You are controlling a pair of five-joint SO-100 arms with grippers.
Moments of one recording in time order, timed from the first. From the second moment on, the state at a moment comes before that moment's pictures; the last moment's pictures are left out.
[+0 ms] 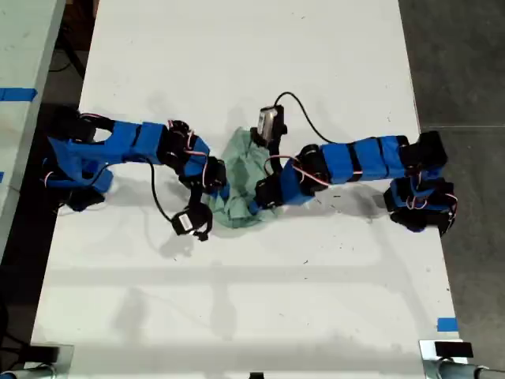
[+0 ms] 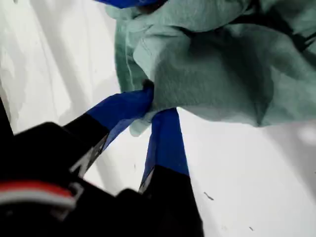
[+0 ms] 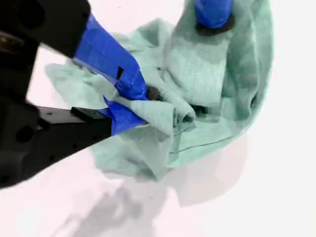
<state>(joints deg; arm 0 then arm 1) -2.5 86.1 72.0 78.5 -6.3 -4.2 80.3 57.7 76.8 -14.9</state>
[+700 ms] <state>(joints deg) -30.9 112.3 79.5 77.2 3.6 27.4 105.3 62.7 94.2 -21.3</state>
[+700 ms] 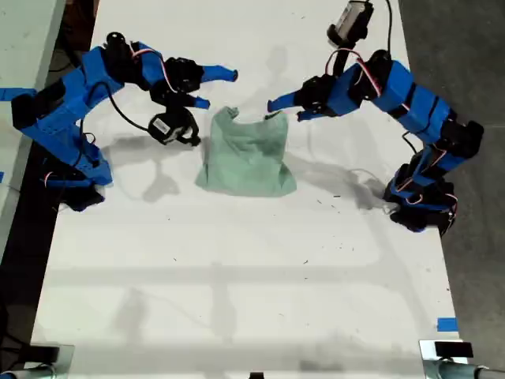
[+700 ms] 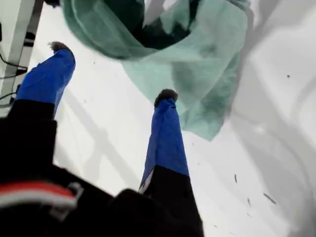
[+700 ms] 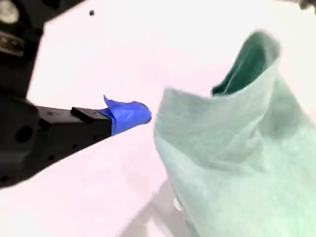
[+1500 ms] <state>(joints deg) -25.9 193.3 175.6 32.5 1.8 0.6 194.3 154.6 71.5 -11.2</state>
